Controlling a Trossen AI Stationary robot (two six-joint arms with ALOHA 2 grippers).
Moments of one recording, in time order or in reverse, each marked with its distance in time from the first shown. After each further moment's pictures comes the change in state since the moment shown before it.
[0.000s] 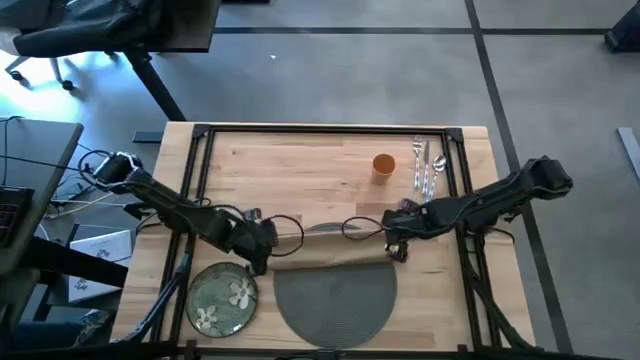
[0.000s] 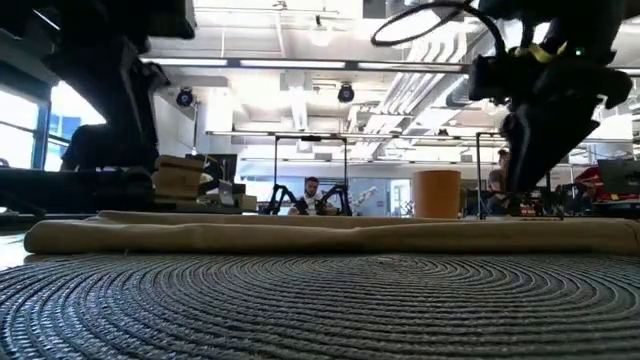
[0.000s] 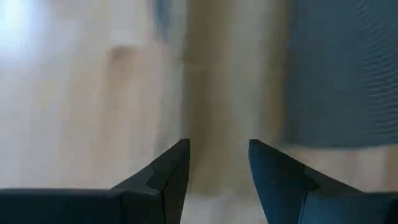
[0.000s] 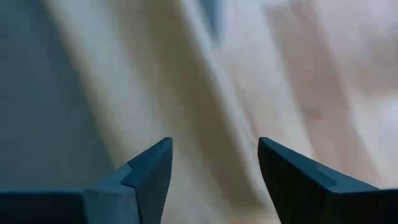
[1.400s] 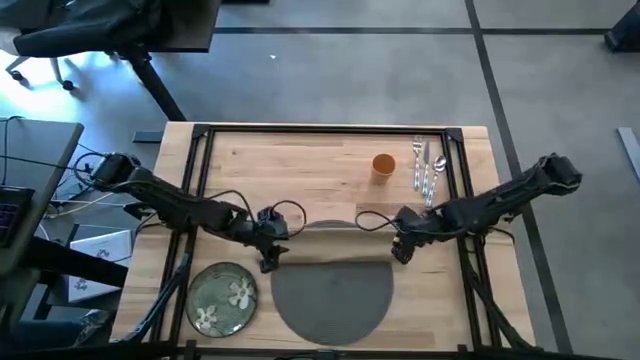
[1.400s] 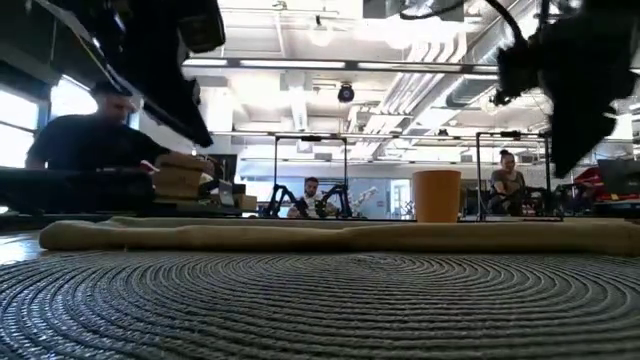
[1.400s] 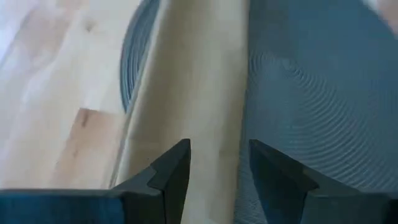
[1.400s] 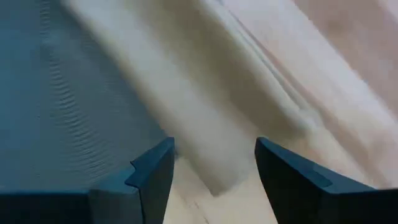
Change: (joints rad) left arm 0.085 -0.009 -0.079 0.288 0.038 0.013; right arm 0.109 -0.174 -0.011 -0.283 -0.037 0.682
